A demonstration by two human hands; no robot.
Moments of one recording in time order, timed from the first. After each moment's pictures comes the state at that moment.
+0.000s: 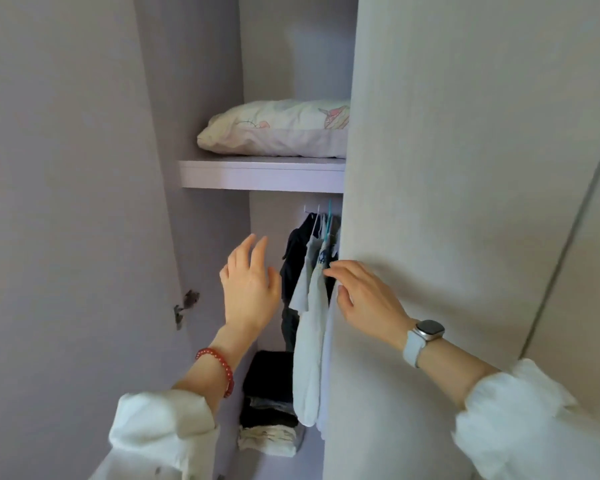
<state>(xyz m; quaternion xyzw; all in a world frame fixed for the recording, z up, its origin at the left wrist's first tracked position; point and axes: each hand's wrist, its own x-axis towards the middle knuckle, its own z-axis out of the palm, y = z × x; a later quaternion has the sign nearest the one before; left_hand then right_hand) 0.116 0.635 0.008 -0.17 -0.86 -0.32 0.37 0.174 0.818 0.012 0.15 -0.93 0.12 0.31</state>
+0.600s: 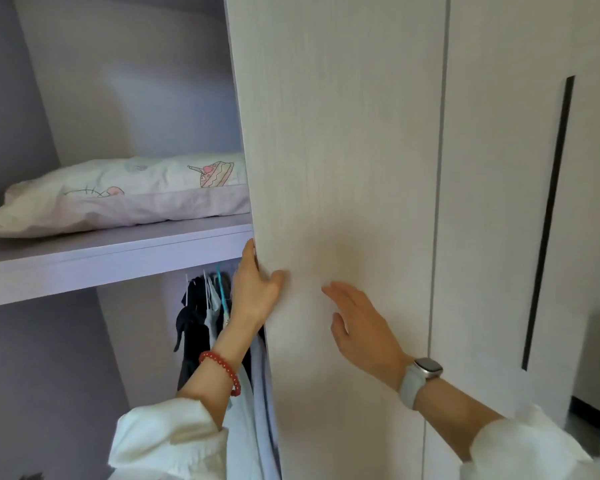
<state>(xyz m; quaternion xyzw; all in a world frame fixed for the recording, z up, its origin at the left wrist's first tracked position) 0.025 0.755 0.082 -0.42 -0.65 -0.62 0.11 0.164 0.853 0.025 -0.14 -0.90 0.12 0.40</state>
